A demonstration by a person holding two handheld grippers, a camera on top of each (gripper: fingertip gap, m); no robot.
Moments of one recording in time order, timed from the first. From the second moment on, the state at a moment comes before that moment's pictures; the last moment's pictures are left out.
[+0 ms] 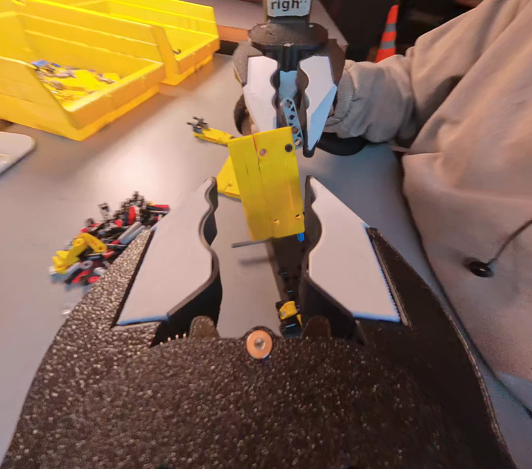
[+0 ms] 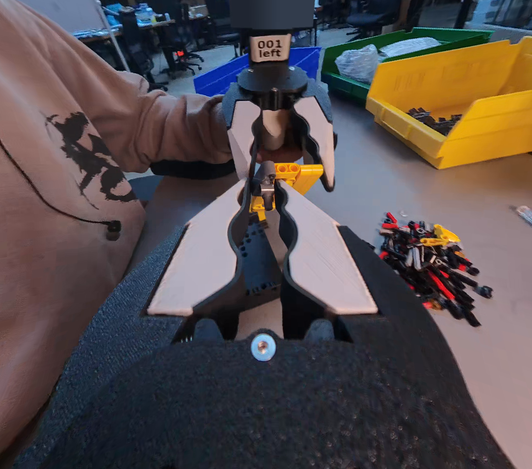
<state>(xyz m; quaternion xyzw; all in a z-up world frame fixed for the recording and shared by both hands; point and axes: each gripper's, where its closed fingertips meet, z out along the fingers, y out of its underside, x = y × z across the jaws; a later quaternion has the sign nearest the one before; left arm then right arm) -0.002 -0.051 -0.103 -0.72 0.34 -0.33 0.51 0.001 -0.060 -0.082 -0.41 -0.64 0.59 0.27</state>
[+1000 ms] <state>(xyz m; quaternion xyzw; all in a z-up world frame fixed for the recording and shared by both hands) 0.037 -0.103 -0.067 -0.62 0.36 -0.53 0.45 0.034 -0.101 -0.072 -0.29 -0.70 0.60 0.26</state>
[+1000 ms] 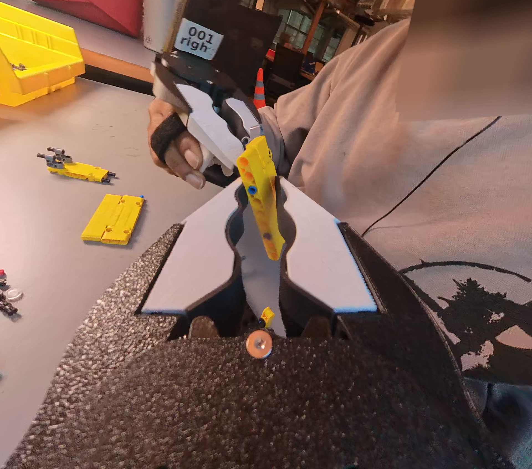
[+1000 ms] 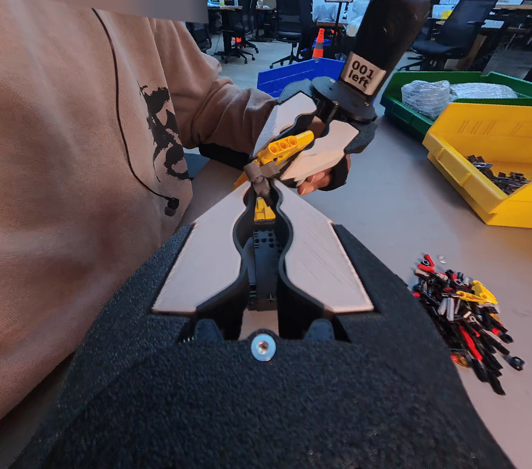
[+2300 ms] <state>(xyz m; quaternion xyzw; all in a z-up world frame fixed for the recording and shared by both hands) 0.013 -0.059 -0.059 -0.63 0.12 -0.63 0.43 -0.001 -0.041 -0.066 -0.31 -0.72 0.24 0.58</state>
